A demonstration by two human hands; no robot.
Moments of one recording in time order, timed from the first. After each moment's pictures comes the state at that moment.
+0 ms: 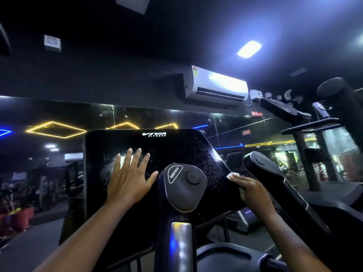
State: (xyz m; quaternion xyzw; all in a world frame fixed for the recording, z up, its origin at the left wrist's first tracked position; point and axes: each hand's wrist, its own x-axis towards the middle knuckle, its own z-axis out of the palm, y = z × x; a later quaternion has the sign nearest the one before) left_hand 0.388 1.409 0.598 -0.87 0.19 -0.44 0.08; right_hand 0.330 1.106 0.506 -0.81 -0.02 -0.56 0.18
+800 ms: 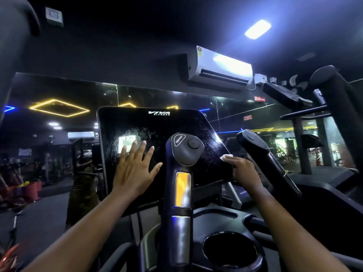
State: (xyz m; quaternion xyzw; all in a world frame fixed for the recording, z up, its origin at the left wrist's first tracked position) left_hand 0.370 1.429 0.548 -0.87 0.24 -0.43 0.03; right_hand 0.312 1.119 0.501 -0.83 0.04 -0.54 0.15
